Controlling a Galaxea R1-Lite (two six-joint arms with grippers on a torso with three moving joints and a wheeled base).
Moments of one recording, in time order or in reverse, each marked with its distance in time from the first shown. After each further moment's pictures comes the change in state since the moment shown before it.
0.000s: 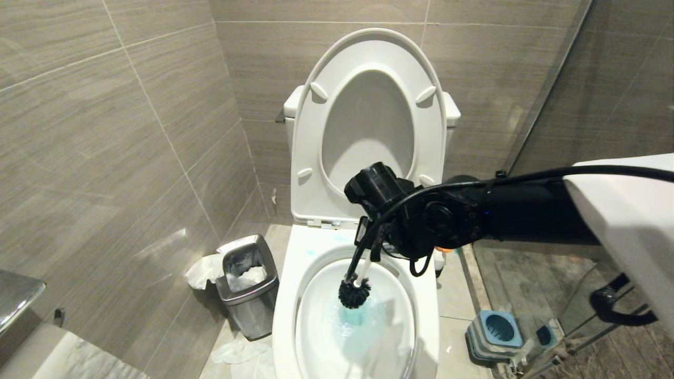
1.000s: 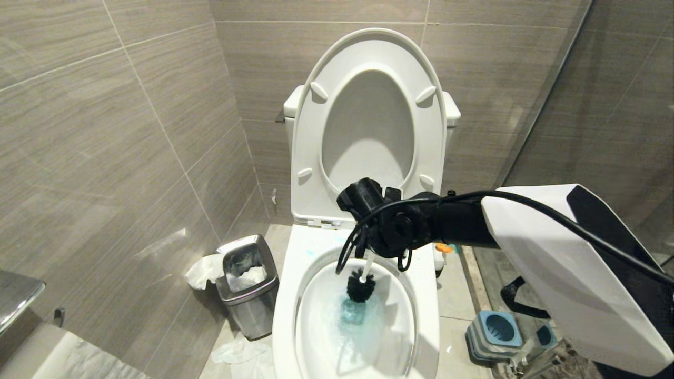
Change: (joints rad) left arm 0.000 0.000 0.000 0.000 0.000 0.000; right arm -0.055 0.245 -0.234 -0.003 -0.078 -0.034
